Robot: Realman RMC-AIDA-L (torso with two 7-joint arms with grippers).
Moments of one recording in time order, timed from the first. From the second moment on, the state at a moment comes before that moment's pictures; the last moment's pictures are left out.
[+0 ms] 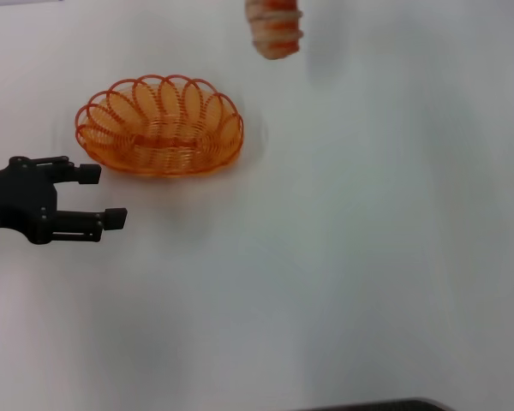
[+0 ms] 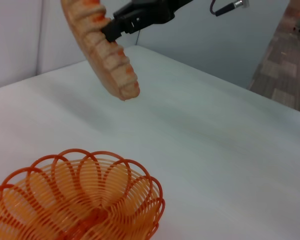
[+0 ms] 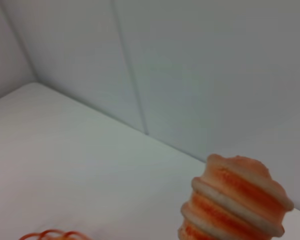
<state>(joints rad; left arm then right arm) -0.47 -2.10 0.59 0.94 2.28 1.77 -1.53 0.90 2.08 -0.99 -0.85 -2.34 -1.07 2.25</state>
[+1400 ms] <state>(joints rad) -0.45 -2.12 0.58 0.93 2.27 1.76 -1.52 1.20 2.10 -1.35 -0.50 -2.22 -1.08 1.54</state>
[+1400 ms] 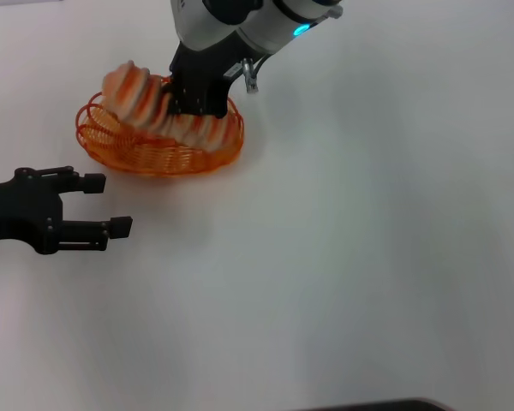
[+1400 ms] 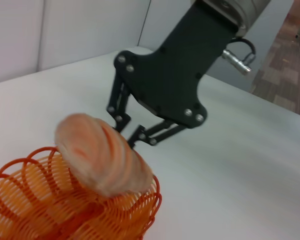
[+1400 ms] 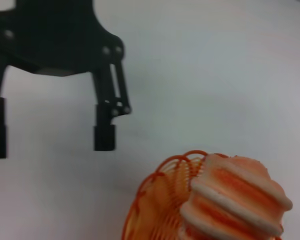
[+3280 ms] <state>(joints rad) -0.46 -2.12 0.55 0.89 2.26 1.62 -1.54 0.60 1.97 -0.80 -0.66 -1.94 -1.64 1.41</state>
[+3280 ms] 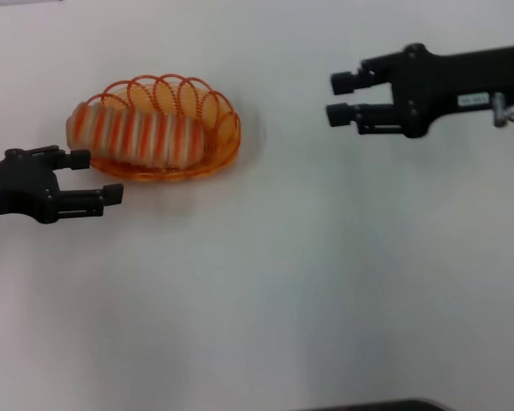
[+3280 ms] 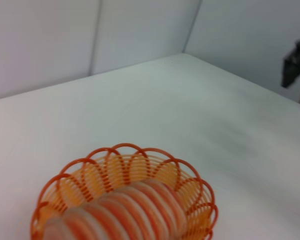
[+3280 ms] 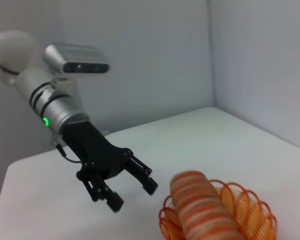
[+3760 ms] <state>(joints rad) -0.46 -2.12 0.50 0.85 2.25 1.60 -1.53 0.50 2.00 -0.72 -0.56 -1.94 -1.58 1.27</state>
